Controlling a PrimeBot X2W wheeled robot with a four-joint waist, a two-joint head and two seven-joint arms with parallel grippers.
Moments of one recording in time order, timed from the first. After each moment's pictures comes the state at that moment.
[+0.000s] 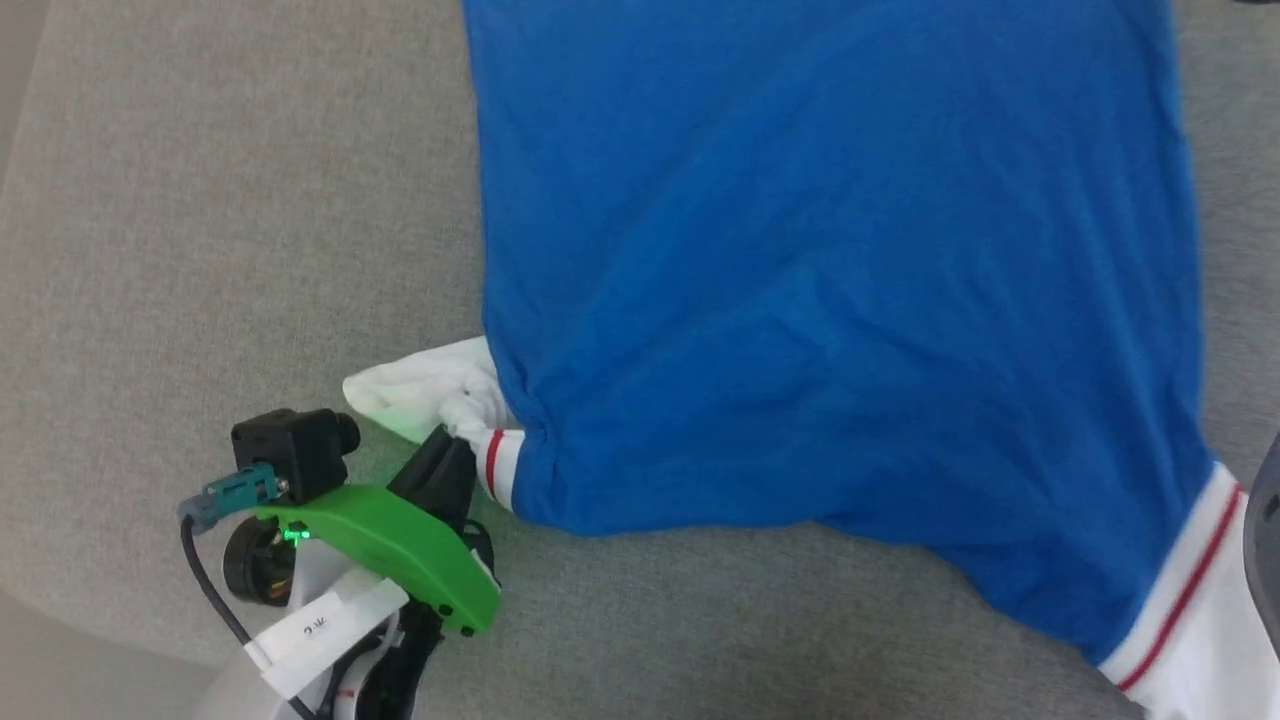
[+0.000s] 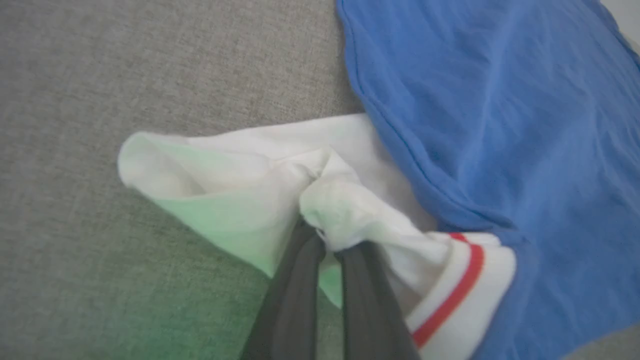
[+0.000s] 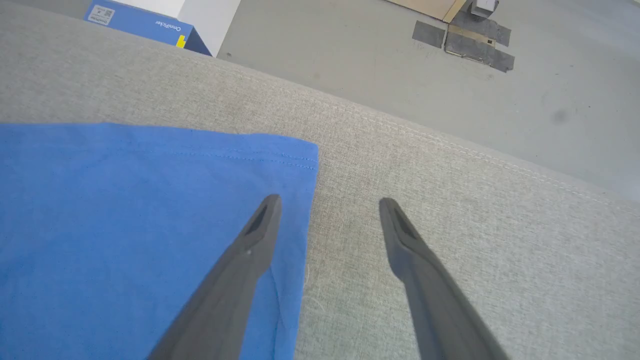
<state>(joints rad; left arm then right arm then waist) -0.13 0.36 -0.37 -0.25 -0.74 0.20 0.19 -1.21 -0.18 -0.10 0.53 -0.09 0.13 1.00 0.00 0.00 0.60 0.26</state>
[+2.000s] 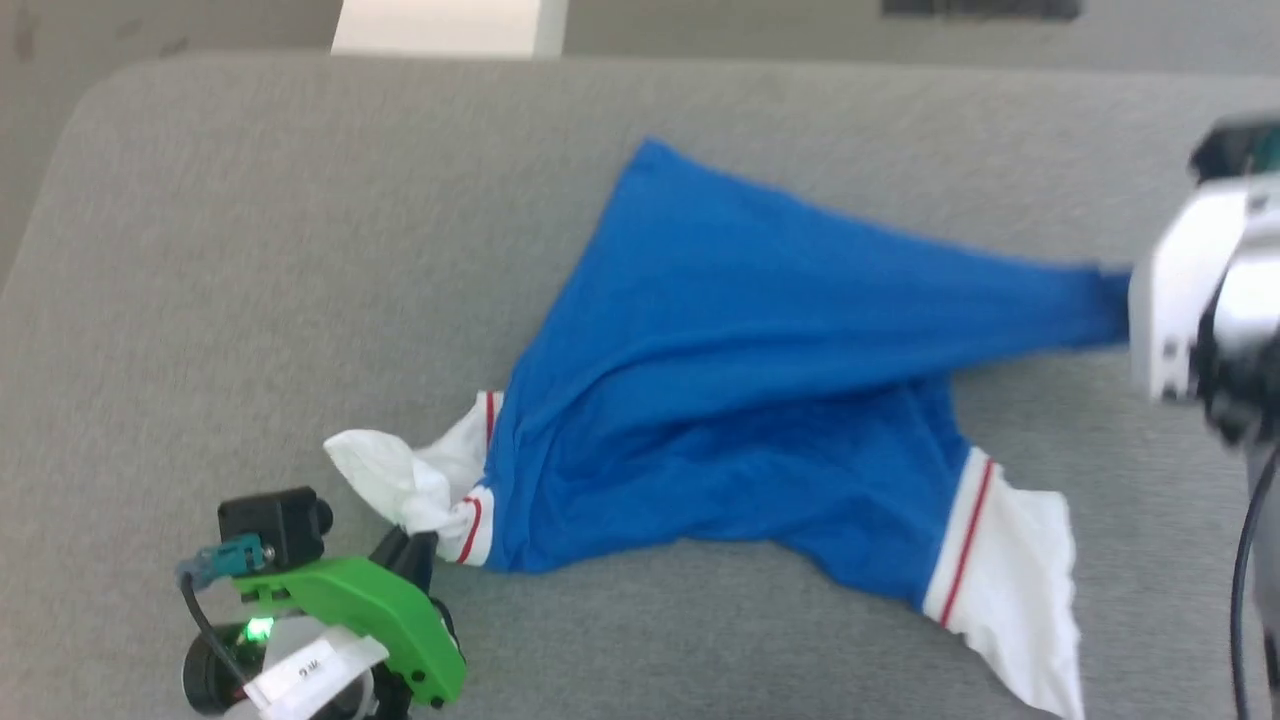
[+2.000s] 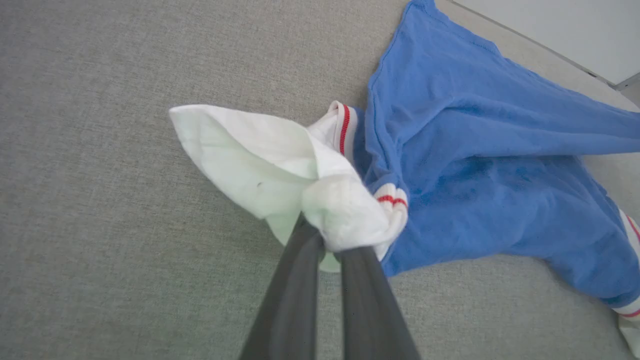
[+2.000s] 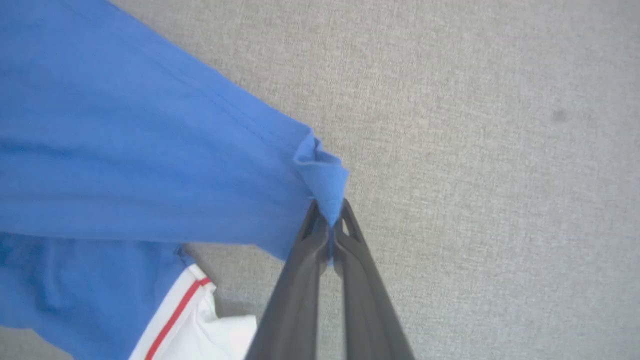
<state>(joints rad) 0.00 0.41 -0.37 -0.27 -0.73 0.31 0.25 -0.61 -0.27 -0.09 0.25 0.18 0.13 1.09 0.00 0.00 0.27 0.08</state>
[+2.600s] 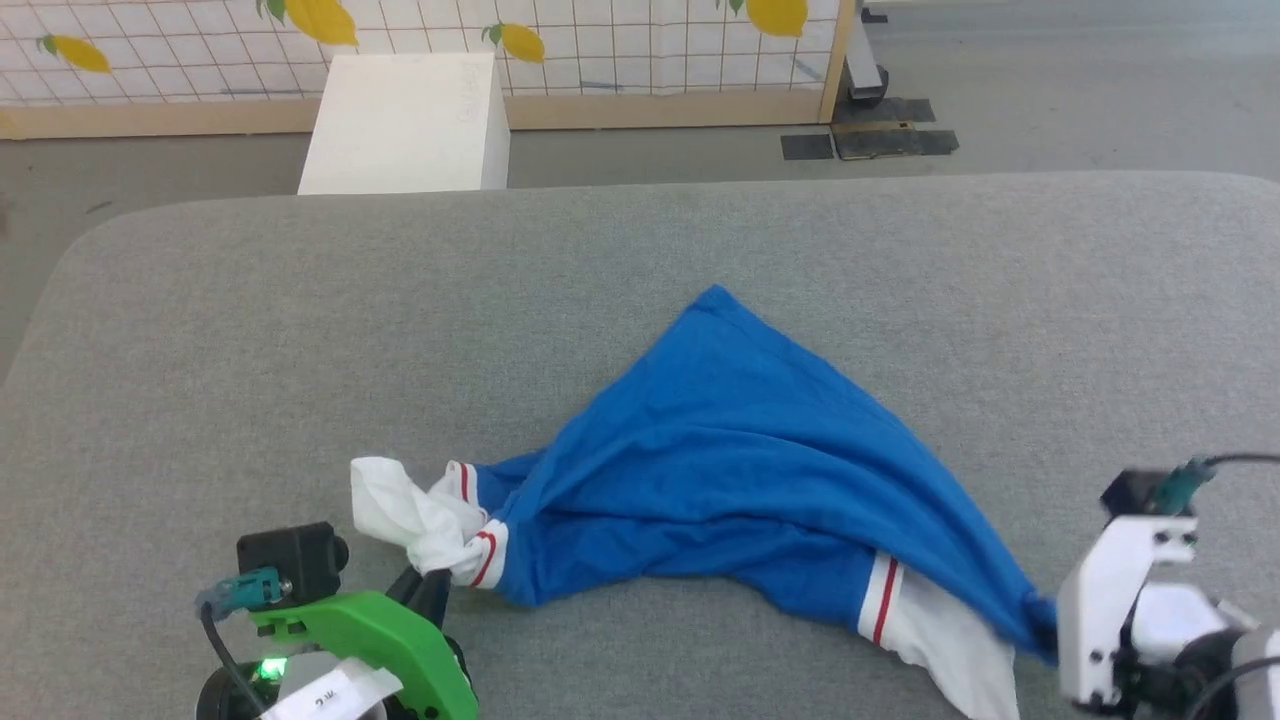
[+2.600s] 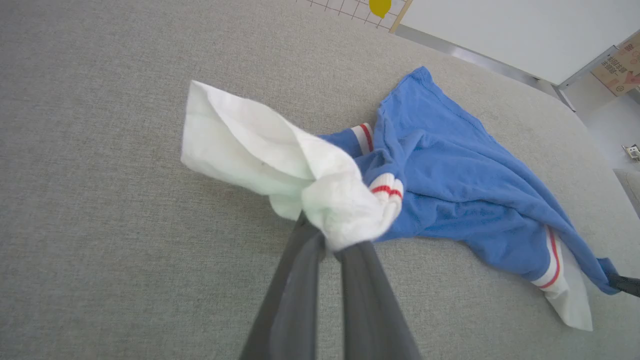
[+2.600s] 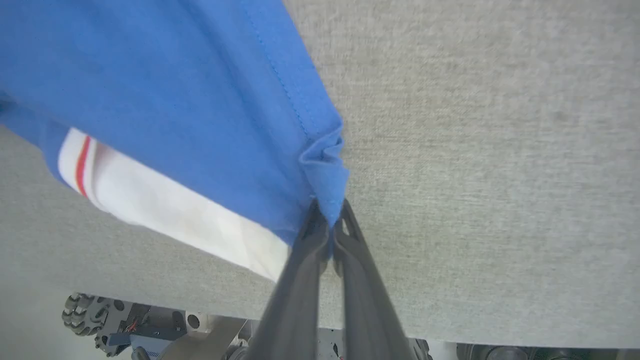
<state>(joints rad) 0.06 0.41 -0.39 -0.30 -0.73 0.34 0.27 -0.09 -0.13 -0.17 0.10 0.27 0.13 1.11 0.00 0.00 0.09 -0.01</state>
